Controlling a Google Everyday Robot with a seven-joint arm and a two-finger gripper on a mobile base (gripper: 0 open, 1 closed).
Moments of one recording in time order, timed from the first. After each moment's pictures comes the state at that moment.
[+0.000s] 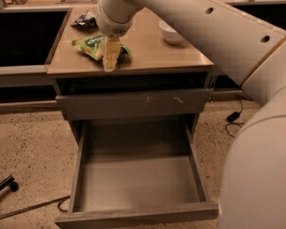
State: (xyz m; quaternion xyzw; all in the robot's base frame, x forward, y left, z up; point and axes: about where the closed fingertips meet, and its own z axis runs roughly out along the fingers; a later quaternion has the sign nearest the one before) arm 0.703 0.109 0.922 -0.78 0.52 -0.06 0.33
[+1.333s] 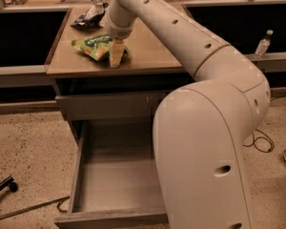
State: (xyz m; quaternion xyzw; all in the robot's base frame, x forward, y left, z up) arm 0.798 0.104 0.858 -0.79 0.54 -0.06 0.29
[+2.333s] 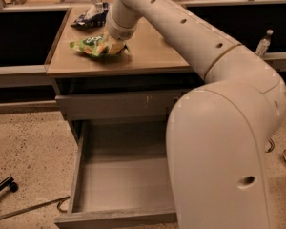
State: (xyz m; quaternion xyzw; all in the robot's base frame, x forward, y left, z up) arm 0.784 0.096 0.864 -0.78 0.54 -0.05 0.30
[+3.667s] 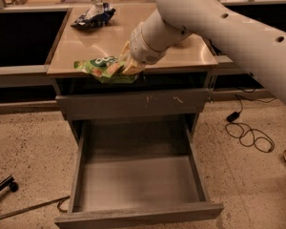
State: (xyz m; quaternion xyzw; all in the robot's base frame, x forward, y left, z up) arm 0.638 0.043 0.876 -0.75 0.57 0.03 0.34
